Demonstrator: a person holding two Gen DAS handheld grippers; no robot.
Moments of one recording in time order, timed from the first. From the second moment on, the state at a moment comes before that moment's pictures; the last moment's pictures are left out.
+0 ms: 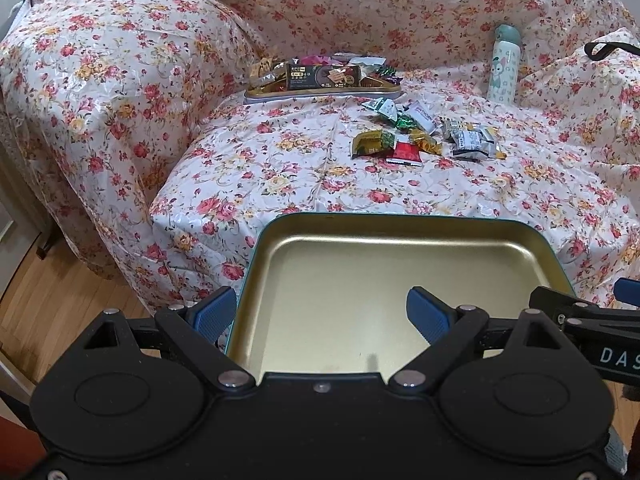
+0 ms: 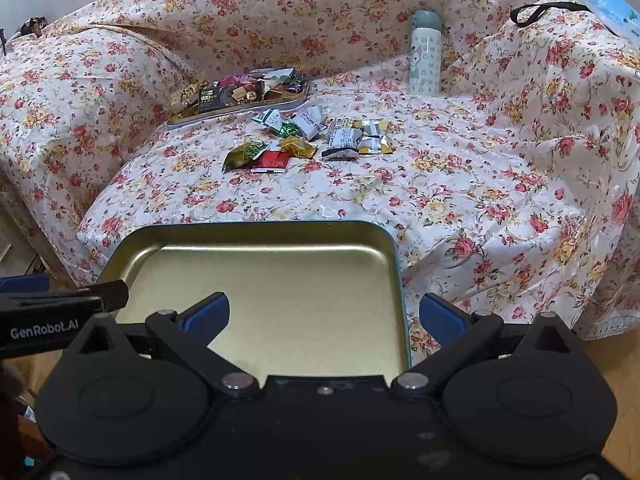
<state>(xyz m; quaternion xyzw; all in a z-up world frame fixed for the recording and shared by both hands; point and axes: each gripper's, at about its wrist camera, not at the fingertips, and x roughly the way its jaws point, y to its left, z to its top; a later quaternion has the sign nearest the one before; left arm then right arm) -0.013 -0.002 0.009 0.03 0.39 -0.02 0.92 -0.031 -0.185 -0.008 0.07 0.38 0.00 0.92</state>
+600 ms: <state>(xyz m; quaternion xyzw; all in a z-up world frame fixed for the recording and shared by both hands) -0.012 -0.003 0.009 0.03 0.40 -0.01 0.92 -0.030 -0.187 -0.009 0.07 0.39 0.00 0.92</state>
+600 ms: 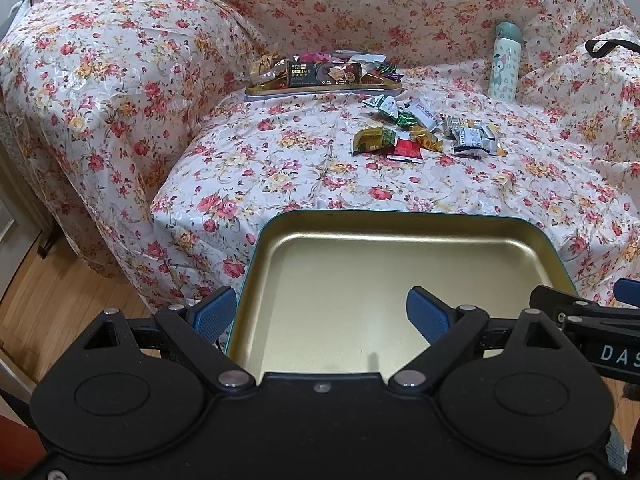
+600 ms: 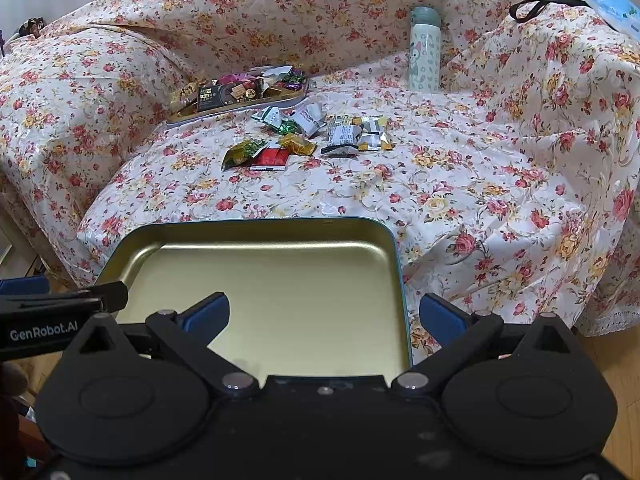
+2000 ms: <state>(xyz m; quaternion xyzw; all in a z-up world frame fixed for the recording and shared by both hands) 0.014 -0.001 0.011 0.04 0.37 -0.03 0.93 -0.014 -0.189 0.001 0.03 0.33 -0.04 0.94</state>
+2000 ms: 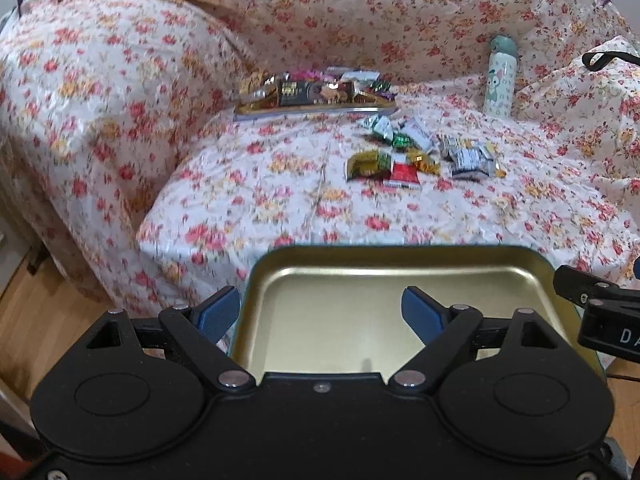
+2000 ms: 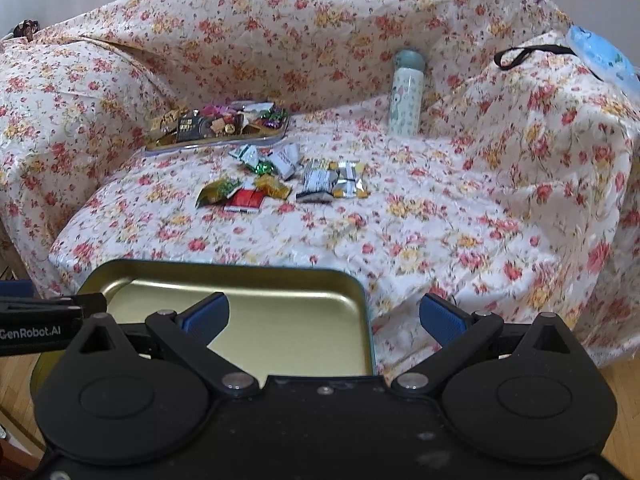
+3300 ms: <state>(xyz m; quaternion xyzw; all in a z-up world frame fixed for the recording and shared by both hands) 0.227 -0.038 -0.045 0.09 0.42 -0.09 0.90 0.173 -0.234 -0.044 0.12 0.44 -0.03 0.89</state>
